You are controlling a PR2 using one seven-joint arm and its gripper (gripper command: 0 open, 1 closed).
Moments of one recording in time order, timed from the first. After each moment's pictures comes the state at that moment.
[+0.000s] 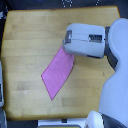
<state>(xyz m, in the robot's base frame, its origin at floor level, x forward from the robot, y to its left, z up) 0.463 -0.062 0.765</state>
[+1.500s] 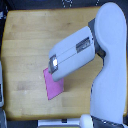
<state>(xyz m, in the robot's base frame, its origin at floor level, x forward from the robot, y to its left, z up) 0.350 0.032 0.864</state>
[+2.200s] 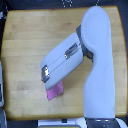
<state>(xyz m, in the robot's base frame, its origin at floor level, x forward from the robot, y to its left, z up) 0.322 0.089 0.821</state>
